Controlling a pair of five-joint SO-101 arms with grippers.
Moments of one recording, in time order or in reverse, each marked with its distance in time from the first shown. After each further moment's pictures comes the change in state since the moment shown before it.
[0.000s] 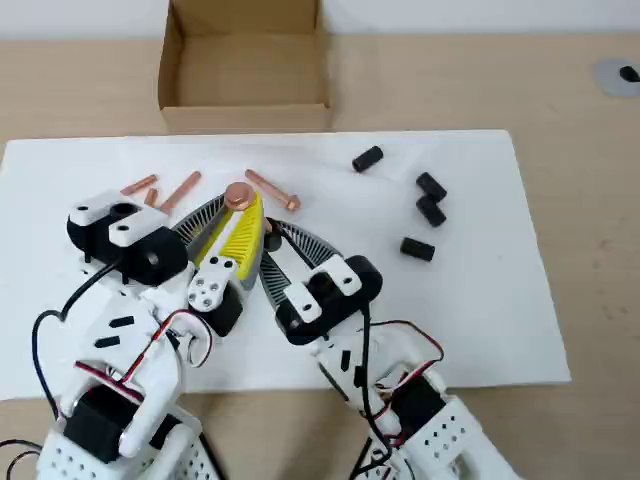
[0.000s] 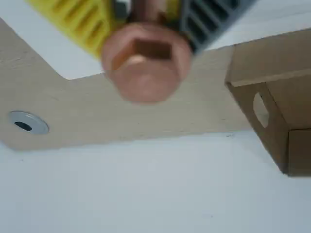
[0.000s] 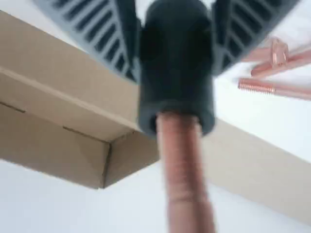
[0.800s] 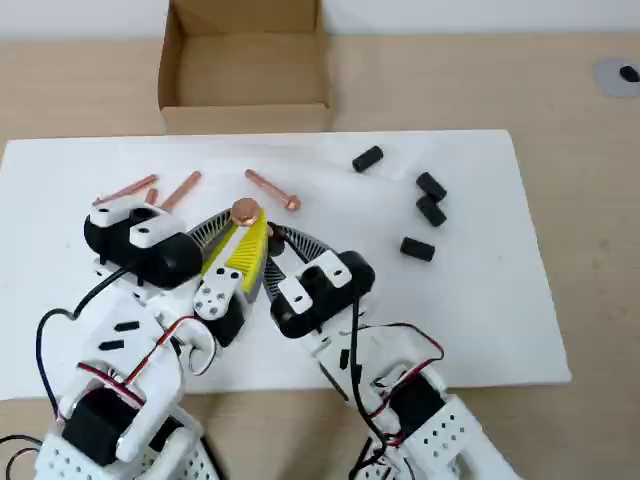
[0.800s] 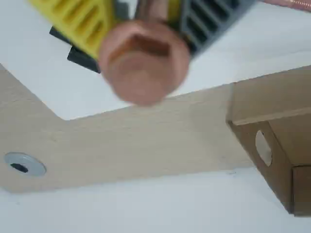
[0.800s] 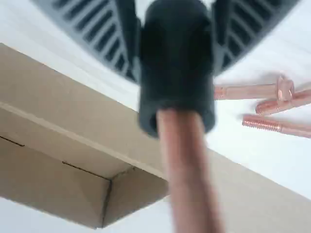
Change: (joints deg) left arm 4.3 -0.8 1.9 7.6 -0.6; right arm 0.3 0.2 0.0 3.3 0.1
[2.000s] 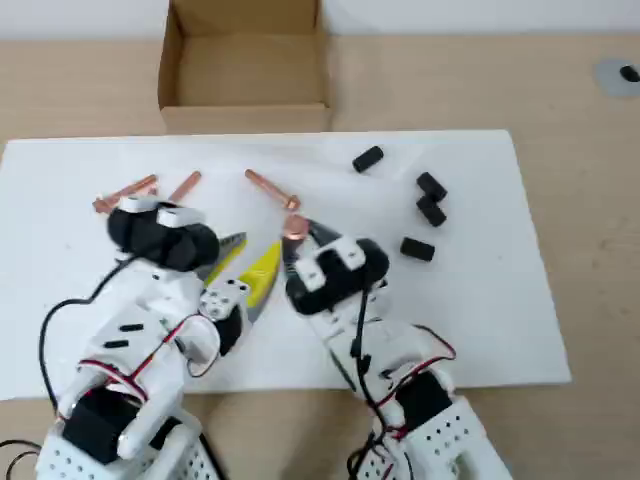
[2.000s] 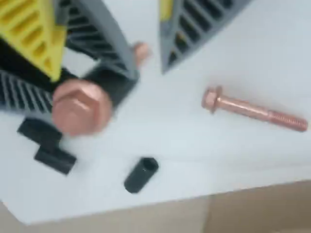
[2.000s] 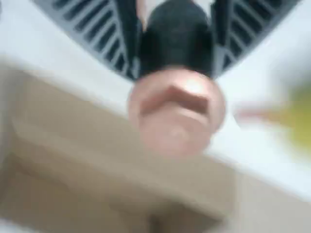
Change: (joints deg) left arm -4.6 0.7 -2.7 13.3 2.9; right arm 8.8 -0.2 0.1 7.9 -0.1
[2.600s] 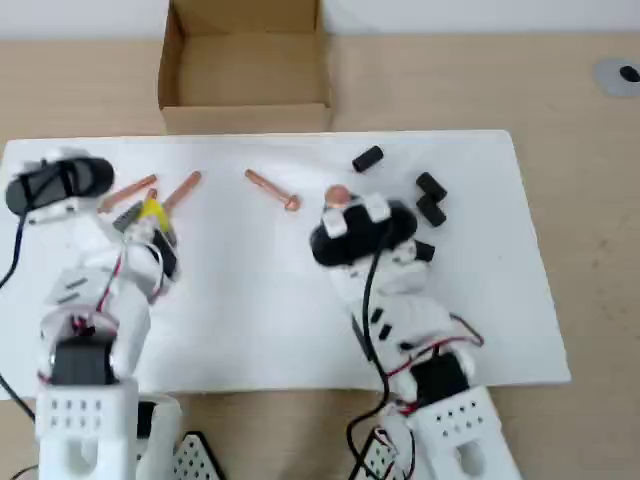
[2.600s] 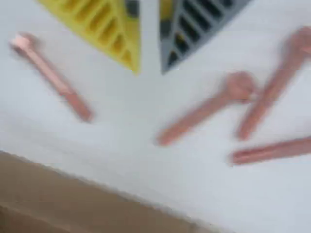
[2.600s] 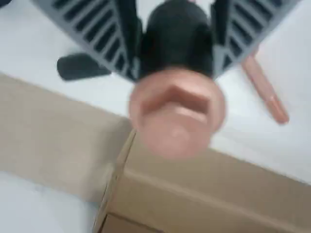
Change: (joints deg) left arm -29.4 23.4 -5.2 -5.5 6.2; right arm 9.2 17.2 -17.7 3.8 2.8
